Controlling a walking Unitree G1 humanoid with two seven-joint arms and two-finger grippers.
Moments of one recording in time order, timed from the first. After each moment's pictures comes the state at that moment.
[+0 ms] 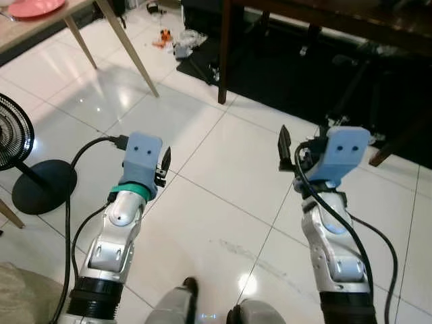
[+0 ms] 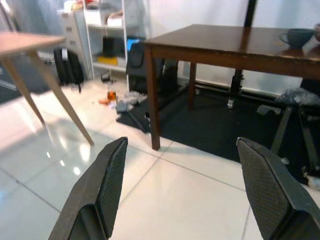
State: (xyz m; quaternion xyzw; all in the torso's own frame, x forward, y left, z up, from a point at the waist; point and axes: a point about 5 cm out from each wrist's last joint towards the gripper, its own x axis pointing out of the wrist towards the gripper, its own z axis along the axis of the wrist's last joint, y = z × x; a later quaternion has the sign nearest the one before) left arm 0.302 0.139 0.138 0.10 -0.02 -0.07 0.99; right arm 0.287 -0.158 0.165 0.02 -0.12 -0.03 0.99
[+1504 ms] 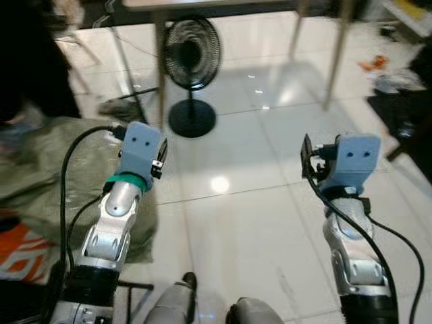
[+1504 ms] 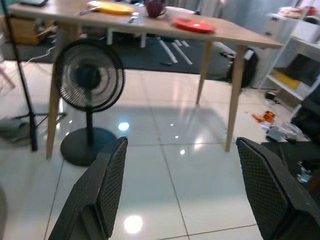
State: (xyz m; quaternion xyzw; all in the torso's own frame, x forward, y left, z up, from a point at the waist) left arm 0.313 0.149 0.141 0.13 -0.02 -0.07 0.99; right arm 0.281 -0.196 0.150 -0.10 -0.09 -0.07 0.99
